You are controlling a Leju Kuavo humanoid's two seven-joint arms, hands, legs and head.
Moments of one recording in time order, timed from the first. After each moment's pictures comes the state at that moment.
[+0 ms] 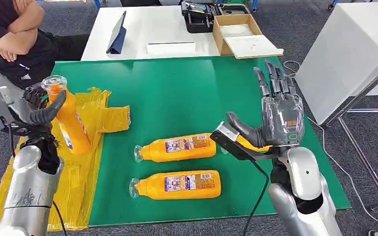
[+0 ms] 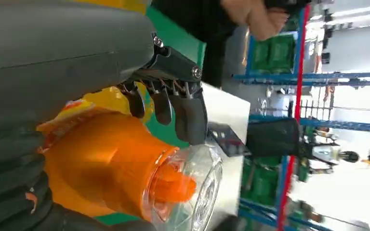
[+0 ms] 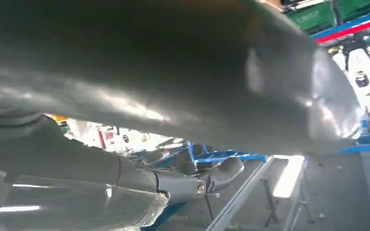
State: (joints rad) left arm -0.48 0.07 0.02 -1.30 0.12 0.32 -0.08; right arm -0.23 -0.17 0.36 -2.00 1.20 -0.05 0.28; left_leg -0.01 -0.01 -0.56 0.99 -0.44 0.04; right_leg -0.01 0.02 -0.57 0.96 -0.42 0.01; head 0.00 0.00
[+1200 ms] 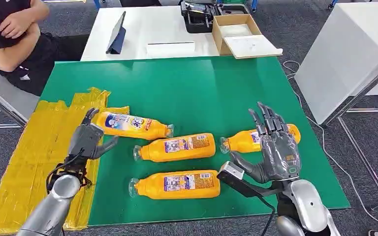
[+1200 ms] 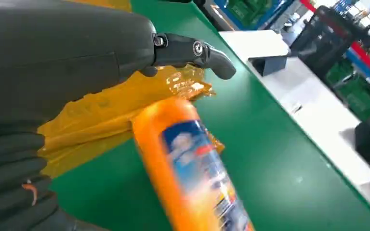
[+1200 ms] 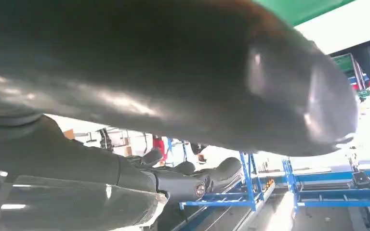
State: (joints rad) left arm -0.31 0.16 -0.28 -1.25 -0.33 0.25 -0.07; right arm 0.01 -0.25 0.35 -2.03 1.09 -0.11 0.19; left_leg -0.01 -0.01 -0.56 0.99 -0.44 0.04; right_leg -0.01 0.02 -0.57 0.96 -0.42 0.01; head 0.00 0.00
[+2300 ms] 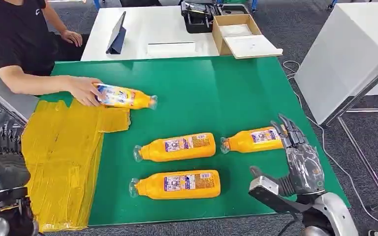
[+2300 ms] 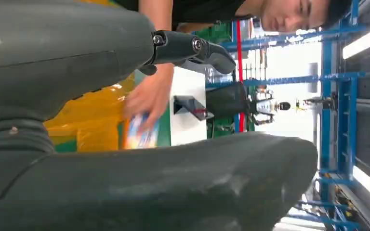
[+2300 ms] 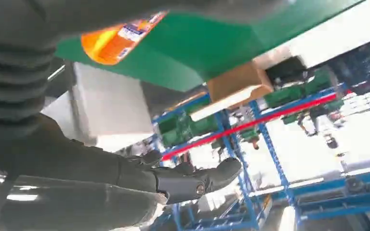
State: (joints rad) left arm 0.11 0.24 0.02 -1.89 0.34 0.19 -0.32; right arm 0.16 -0.31 0.12 -2.03 0.72 -0.15 -0.09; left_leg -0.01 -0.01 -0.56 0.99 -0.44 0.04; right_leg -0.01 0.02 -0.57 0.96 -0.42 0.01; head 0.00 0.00
